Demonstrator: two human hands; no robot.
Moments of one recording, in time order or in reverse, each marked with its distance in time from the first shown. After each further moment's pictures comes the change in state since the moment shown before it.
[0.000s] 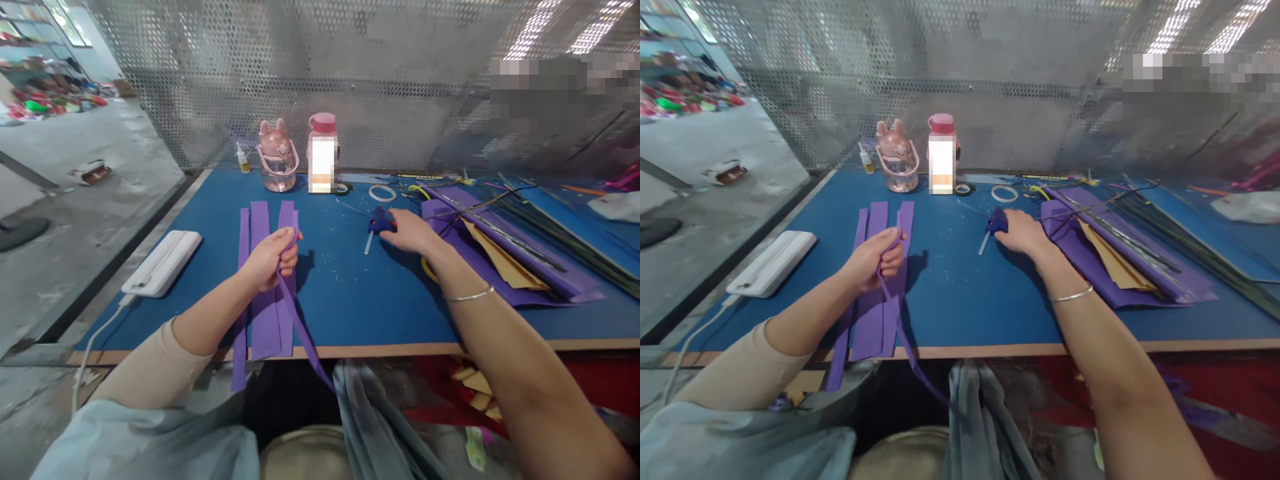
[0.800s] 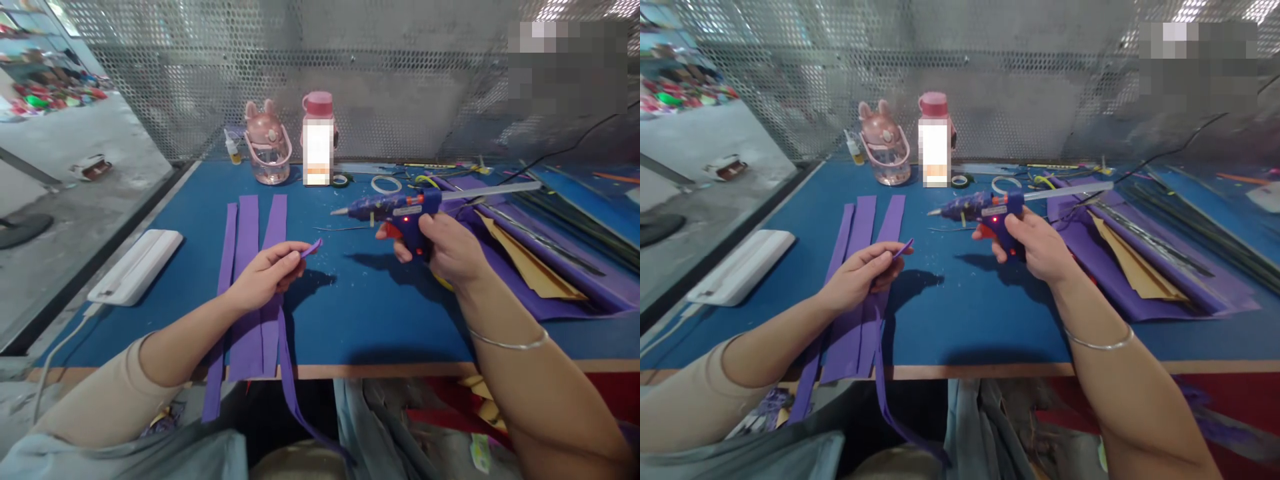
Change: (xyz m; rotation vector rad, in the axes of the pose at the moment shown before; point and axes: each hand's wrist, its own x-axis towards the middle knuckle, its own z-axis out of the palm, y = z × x) left_hand -0.007 -0.016 0.003 0.207 -0.139 0.076; right_hand -0.060 -0.031 -0.042 1.323 -0.112 -0.231
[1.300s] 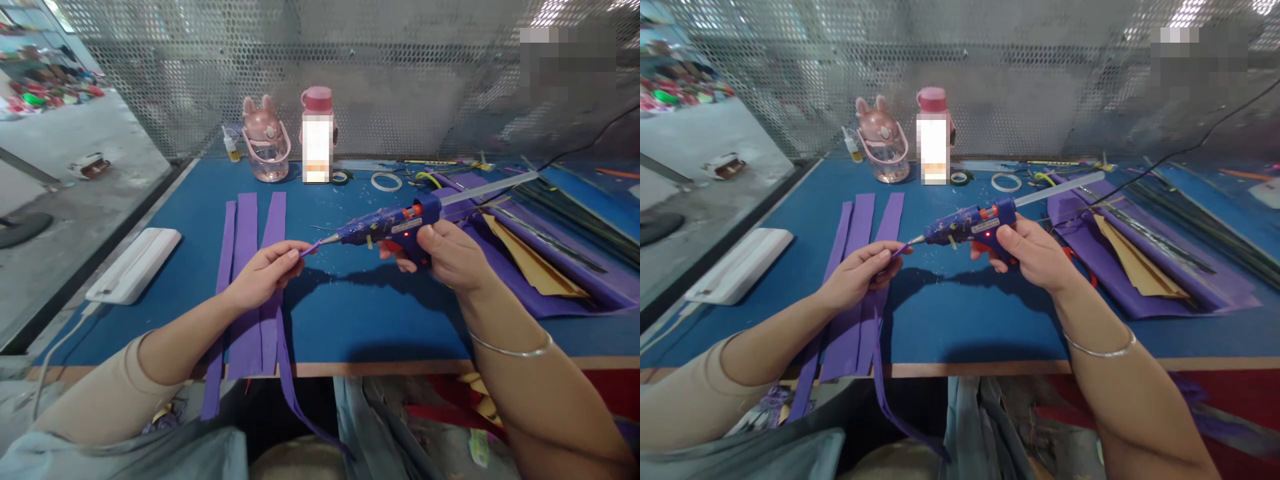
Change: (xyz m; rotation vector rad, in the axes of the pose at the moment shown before) left_hand 0.000 -0.002 0.000 0.053 0.000 -0.004; right_hand -0.010 -0.012 0.010 0.014 -0.118 0.026
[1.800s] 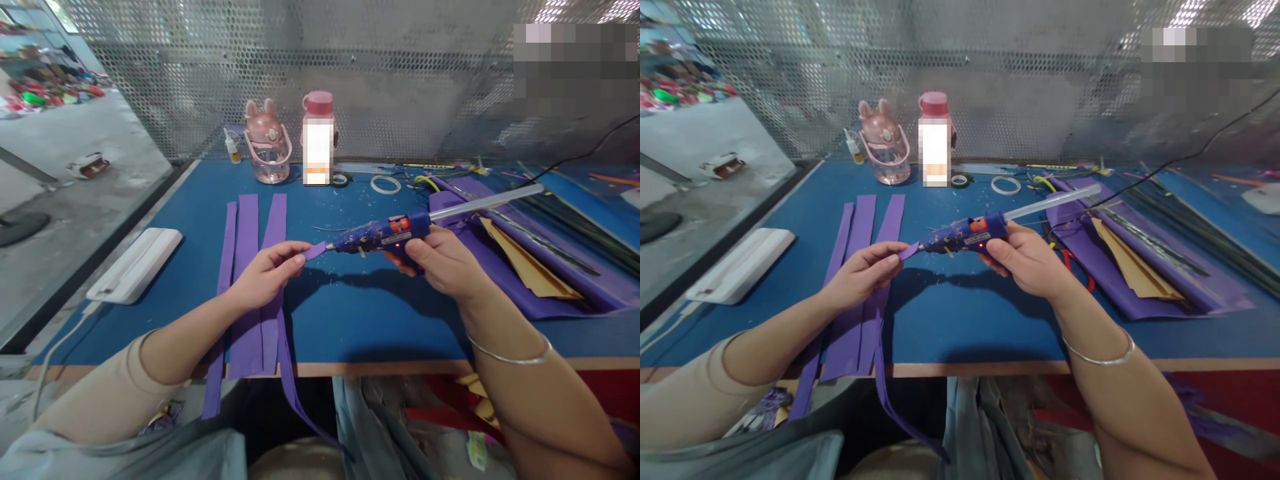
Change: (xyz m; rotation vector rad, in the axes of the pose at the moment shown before) left_hand 0.000 -0.003 -0.002 0.141 0.016 0.074; right_hand -0.004 -0.004 0.008 -0.197 0.062 -0.067
